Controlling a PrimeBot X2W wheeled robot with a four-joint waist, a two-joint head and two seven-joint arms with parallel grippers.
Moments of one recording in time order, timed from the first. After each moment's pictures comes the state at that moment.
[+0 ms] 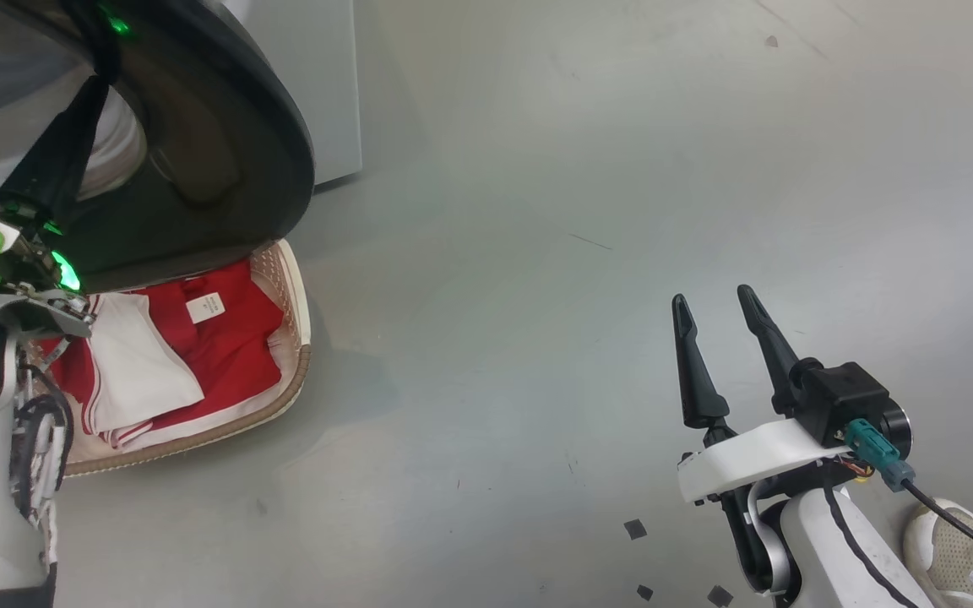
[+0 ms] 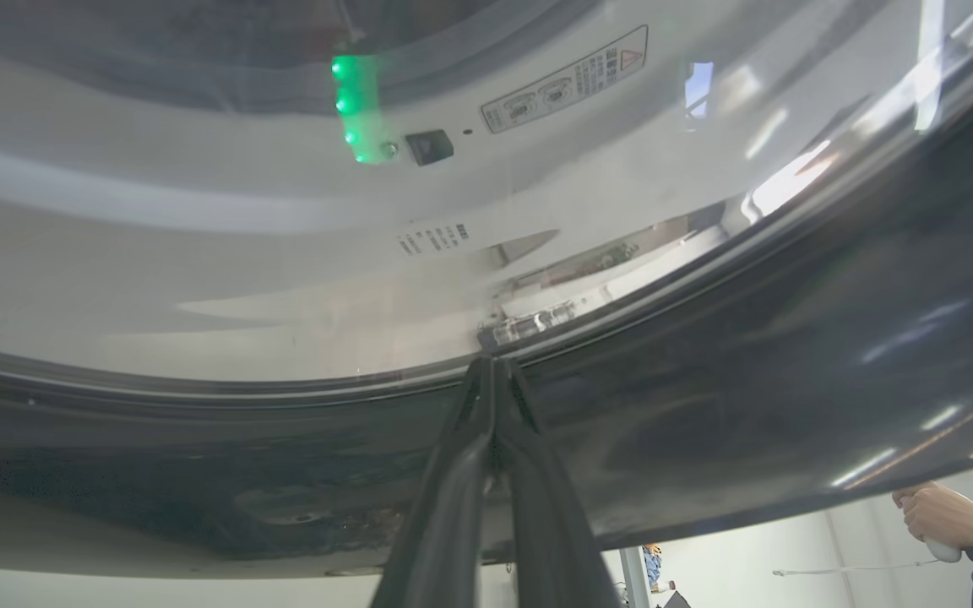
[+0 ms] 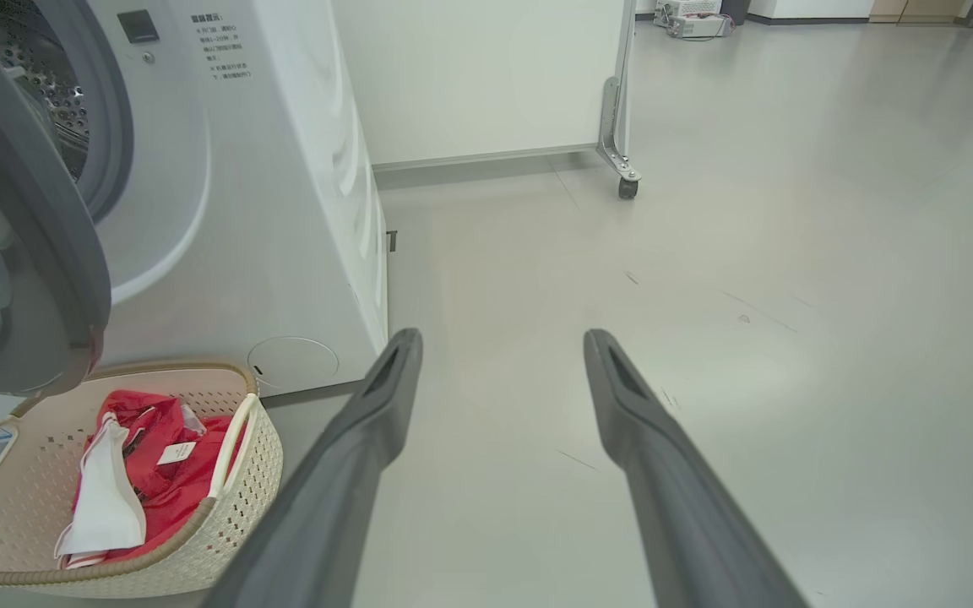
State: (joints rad) left arm -0.58 0.19 0.04 0.22 -1.66 -0.12 0.48; right arm -0.16 -0.06 0.32 0.14 0.34 -0.11 -0.23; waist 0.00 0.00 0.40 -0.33
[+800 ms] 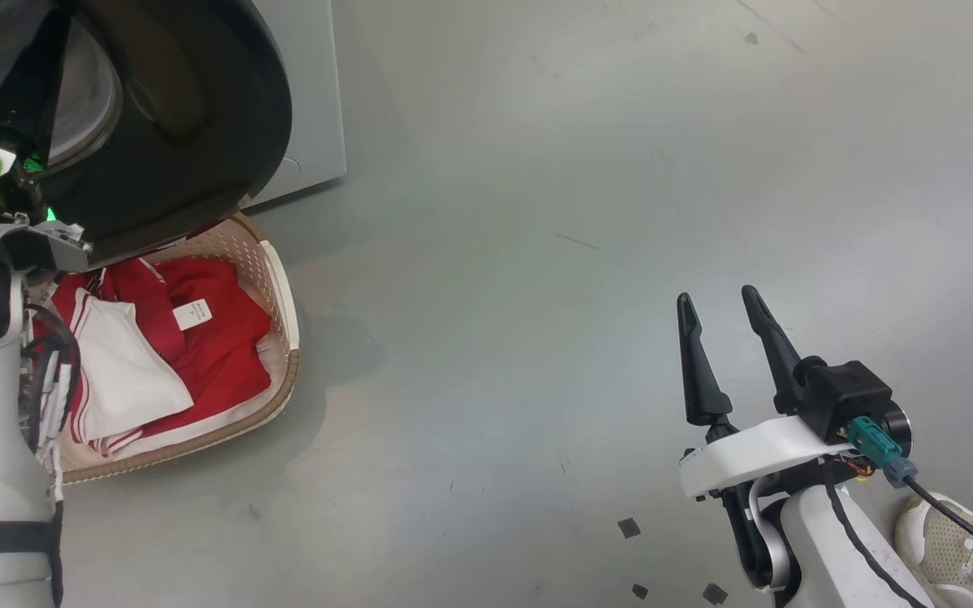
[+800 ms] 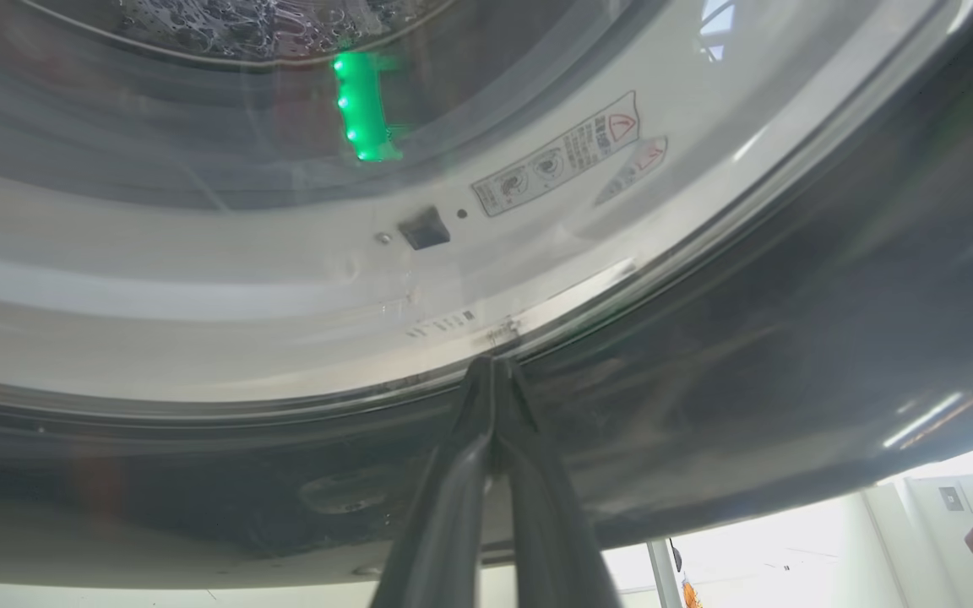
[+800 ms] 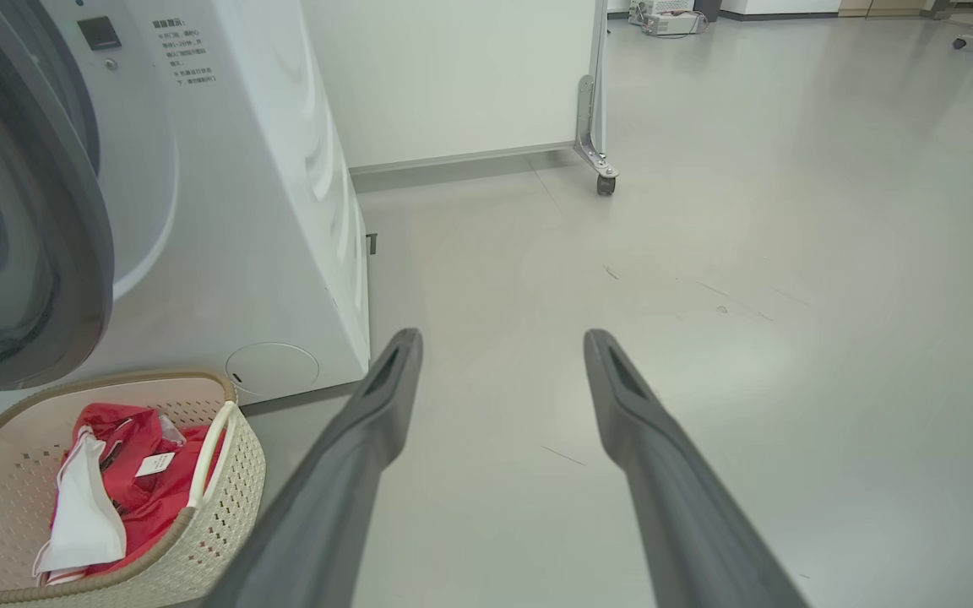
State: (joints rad) left arm -0.74 0.17 0.02 0.38 -1.54 -0.12 0.36; right arm -0.17 -0.05 0.31 0.18 0.35 -0.11 -0.24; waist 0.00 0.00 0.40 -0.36
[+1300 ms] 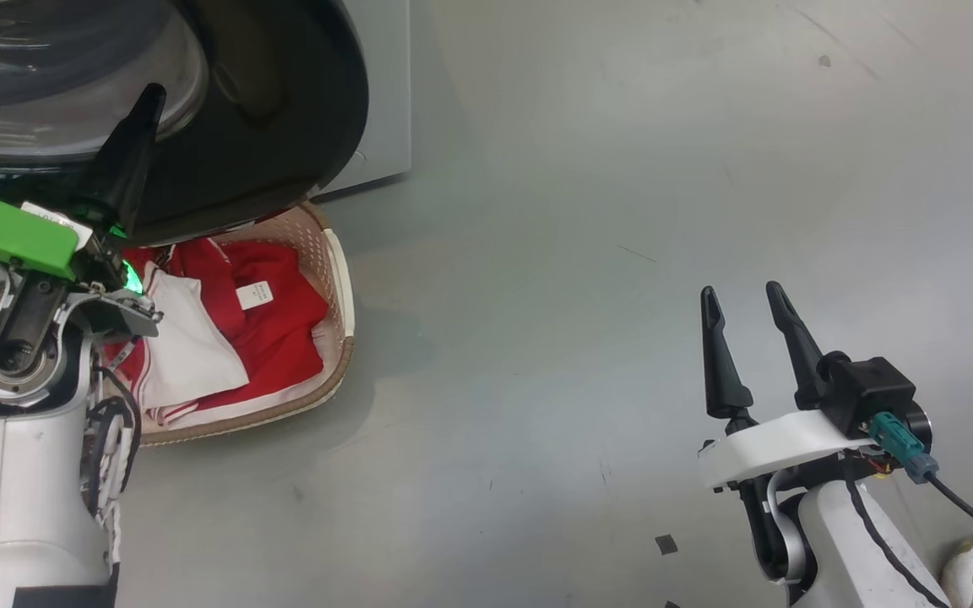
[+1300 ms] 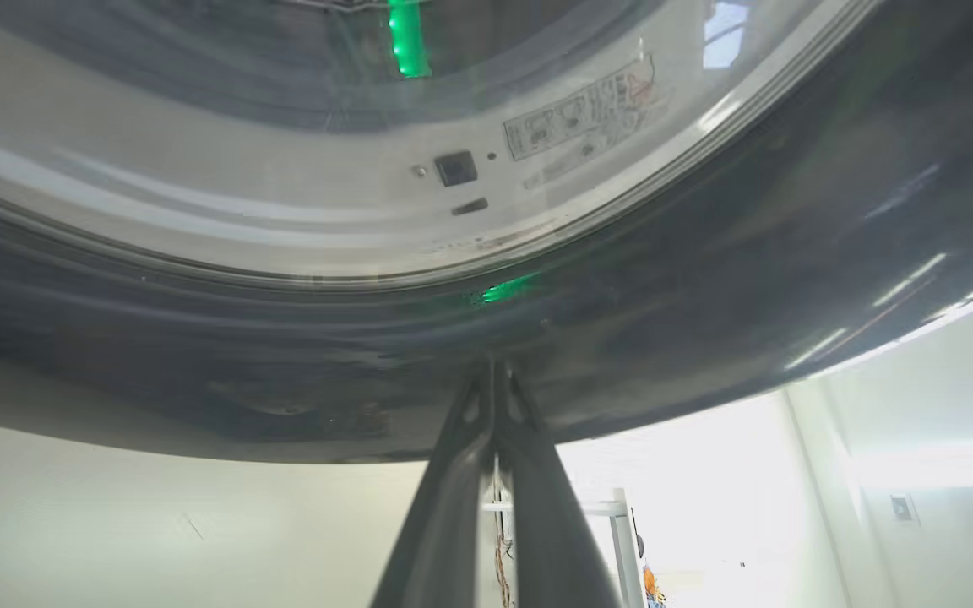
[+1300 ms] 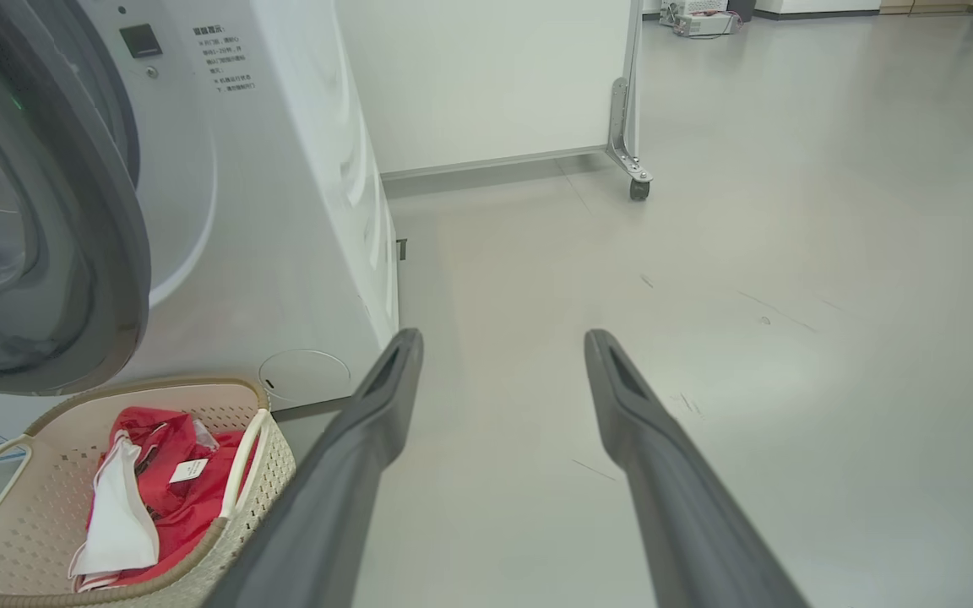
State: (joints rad) left arm -0.61 0.11 0.01 0.29 -1.61 -0.12 0.40; right arm -0.17 -0.05 0.27 0.19 0.36 -0.11 -0.25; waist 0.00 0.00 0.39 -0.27
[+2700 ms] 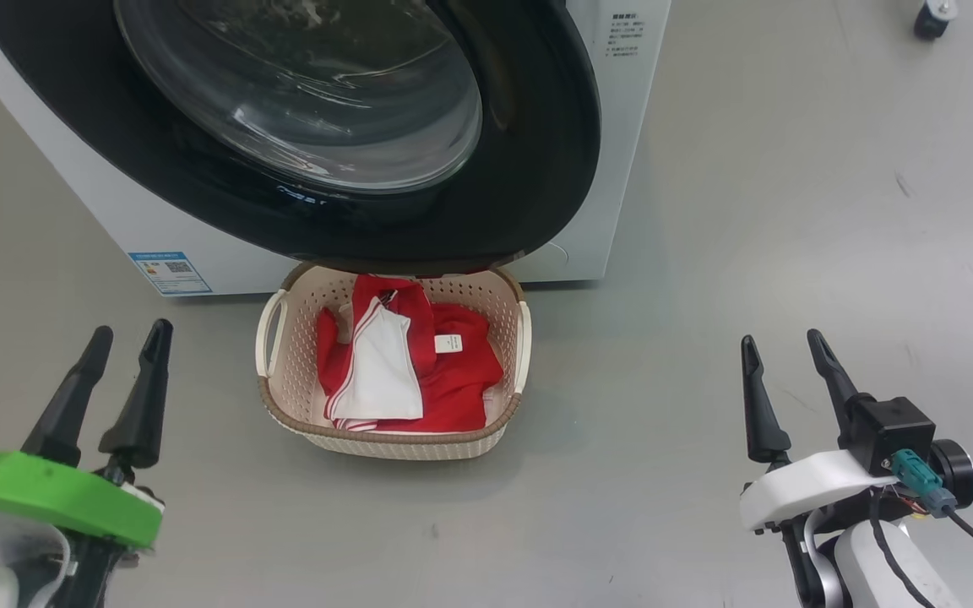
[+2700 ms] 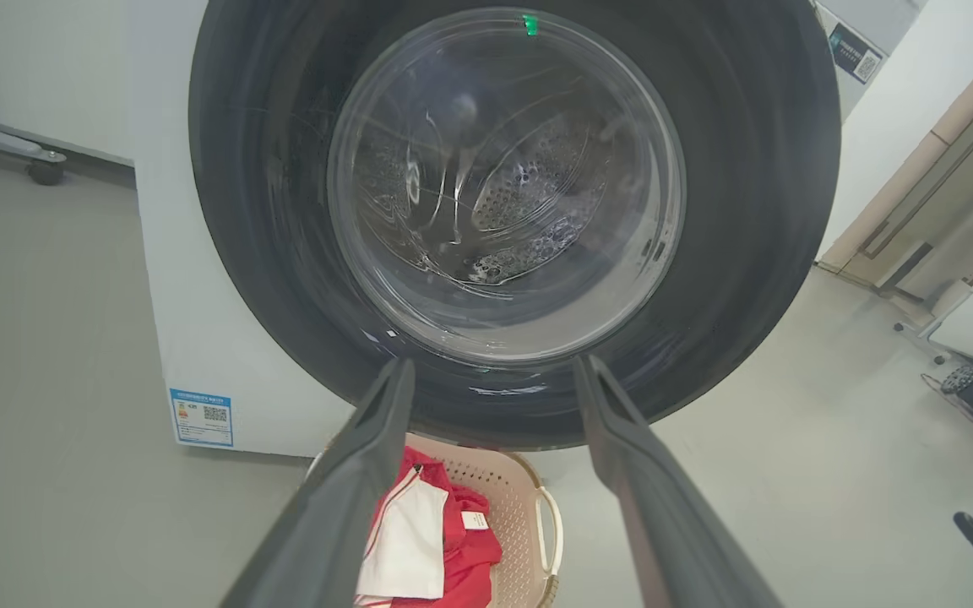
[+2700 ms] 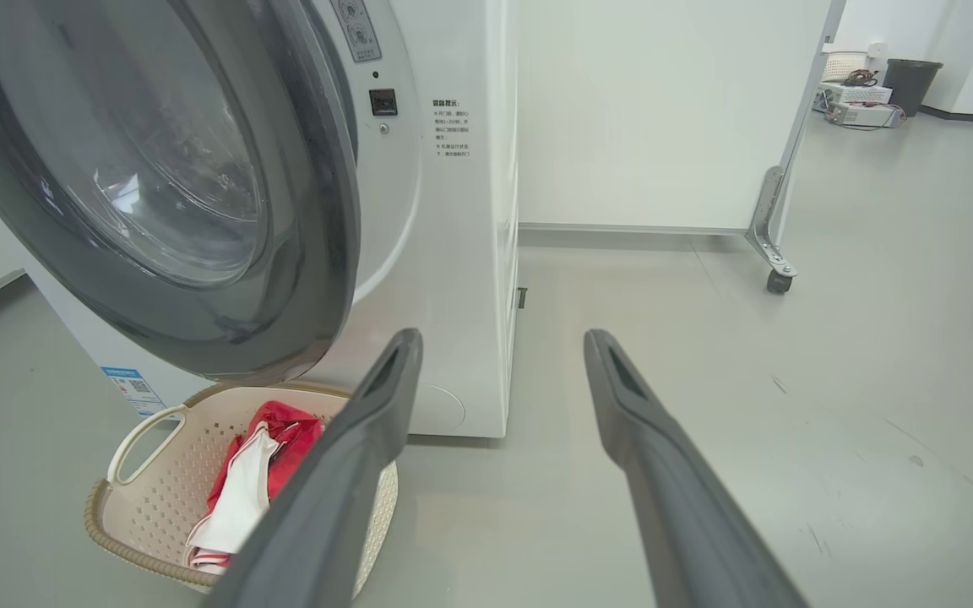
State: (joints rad) left arm -0.06 0.29 -0.08 -0.12 -0.93 -0.12 0.11; right arm -0.10 -0.12 0.24 0.22 0.31 -0.12 -0.25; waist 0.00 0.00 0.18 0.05
